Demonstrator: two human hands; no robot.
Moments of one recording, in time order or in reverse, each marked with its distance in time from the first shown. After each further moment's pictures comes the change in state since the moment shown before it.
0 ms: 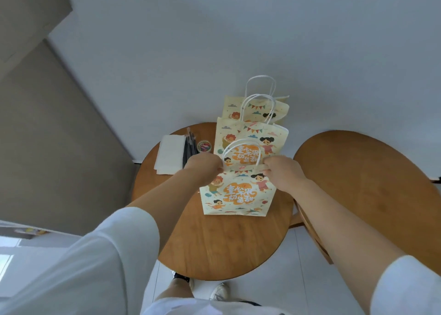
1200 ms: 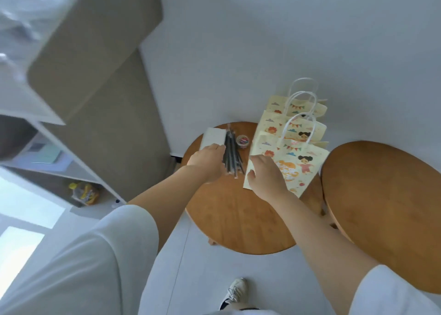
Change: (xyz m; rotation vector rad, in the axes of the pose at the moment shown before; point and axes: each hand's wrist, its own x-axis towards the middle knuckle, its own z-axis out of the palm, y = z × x) left_hand -0.160 -0.058 -0.002 -0.183 0.142 -0.166; right_hand -0.087 -0.167 0.019 0.250 0.233 -0.147
